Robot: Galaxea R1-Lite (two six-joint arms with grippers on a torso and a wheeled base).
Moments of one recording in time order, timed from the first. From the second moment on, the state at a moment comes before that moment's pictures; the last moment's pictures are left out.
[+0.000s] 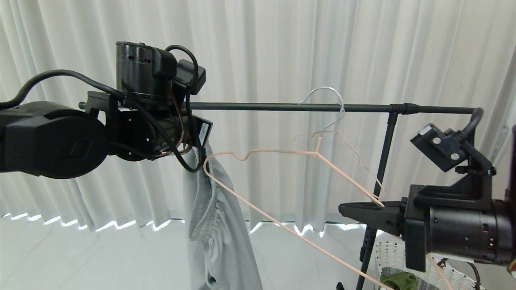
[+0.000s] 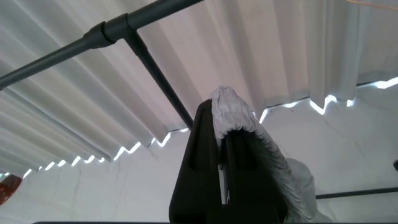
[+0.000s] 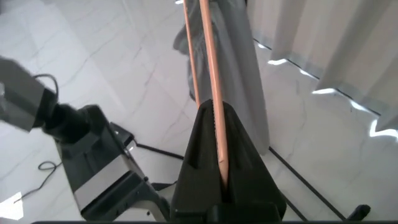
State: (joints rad) left arm -0.45 1.71 -1.28 -0.08 0.44 0.29; right arm 0.86 1.34 -0.78 -0.24 0.20 0.27
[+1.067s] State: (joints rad) left arm -0.52 1.63 -1.17 -0.06 0.45 0.18; right arm 0.80 1.55 -0.87 -0.40 0.19 0.35
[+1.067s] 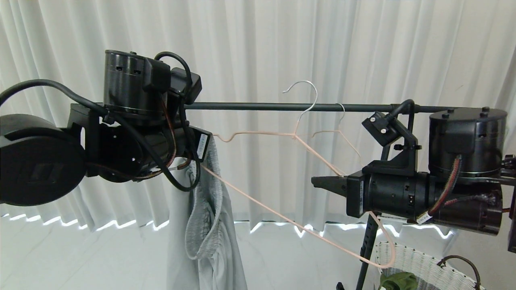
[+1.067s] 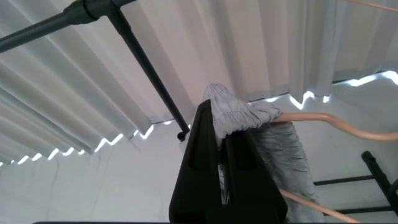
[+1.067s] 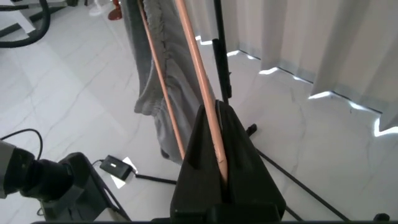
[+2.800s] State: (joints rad) left arm -0.61 1.60 -1.18 -0.04 0.45 0.13; right arm 0.93 1.67 -0.88 -0.51 0.14 0.44
